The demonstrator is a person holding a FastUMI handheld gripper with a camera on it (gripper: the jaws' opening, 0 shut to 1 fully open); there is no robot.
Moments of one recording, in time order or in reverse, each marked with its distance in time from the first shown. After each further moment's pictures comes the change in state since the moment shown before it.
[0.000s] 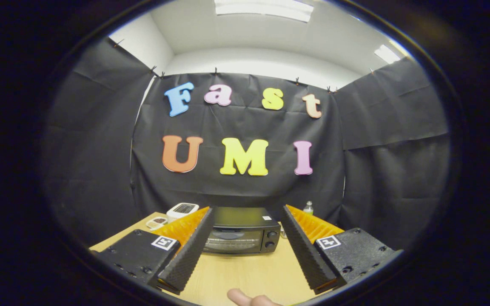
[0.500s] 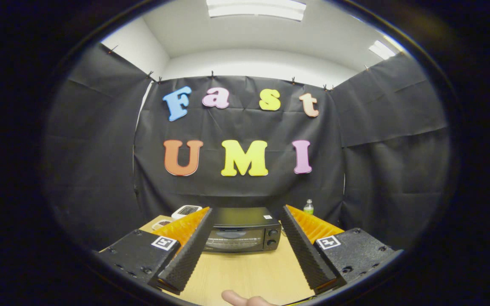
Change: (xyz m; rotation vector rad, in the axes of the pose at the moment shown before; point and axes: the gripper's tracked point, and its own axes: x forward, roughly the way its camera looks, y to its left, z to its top) arm -0.015 -0.004 0.001 0.047 0.011 0.014
